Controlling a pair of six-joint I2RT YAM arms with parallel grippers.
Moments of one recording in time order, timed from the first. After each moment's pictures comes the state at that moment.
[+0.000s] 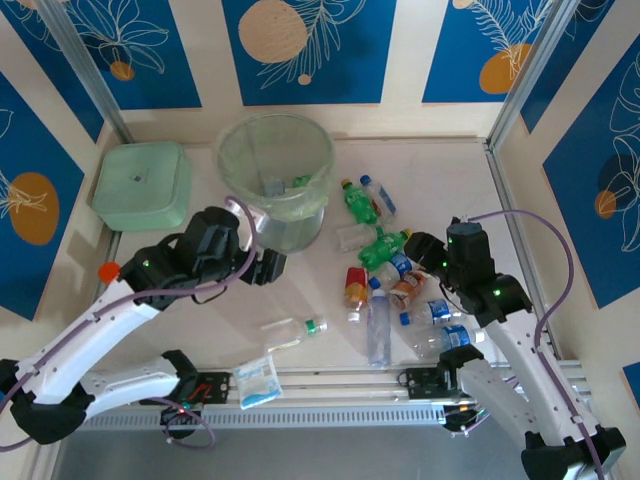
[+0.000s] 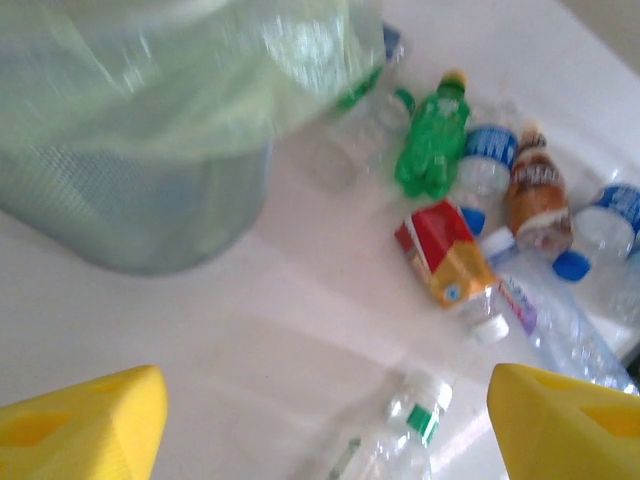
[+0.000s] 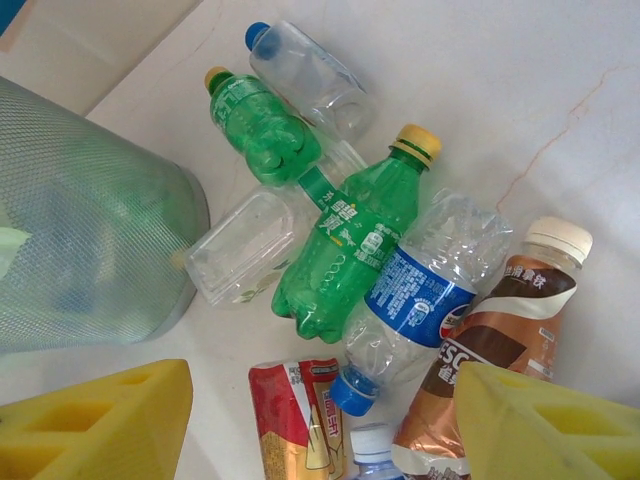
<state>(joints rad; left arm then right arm) -0.82 0.99 1.17 -0.90 -0.06 -0.27 0.29 0.73 0.79 -0.76 0.03 0.79</state>
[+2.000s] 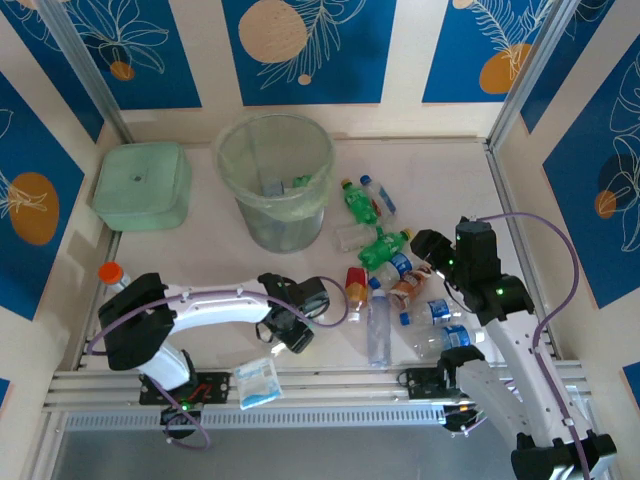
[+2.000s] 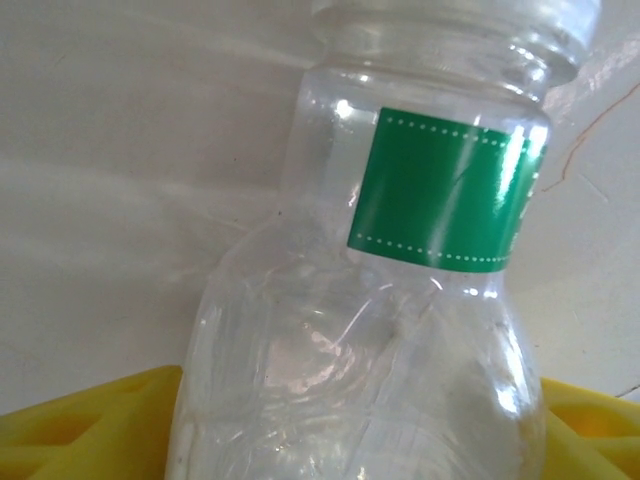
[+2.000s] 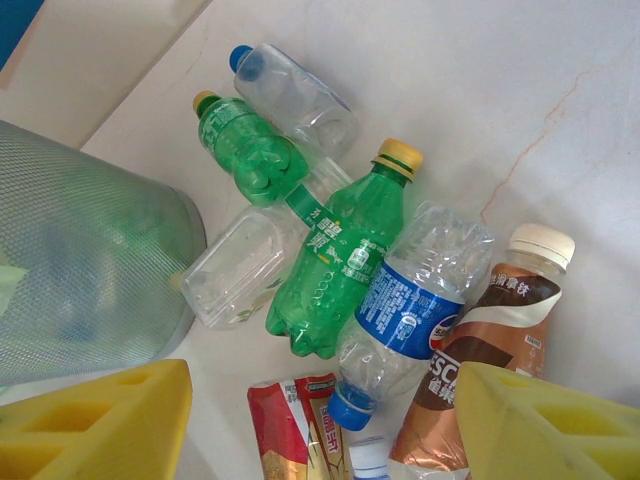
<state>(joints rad) -1.13 1.57 0.92 -0.85 -0.05 -0.39 0.20 0.72 0.78 -0.75 -0.03 0.79</state>
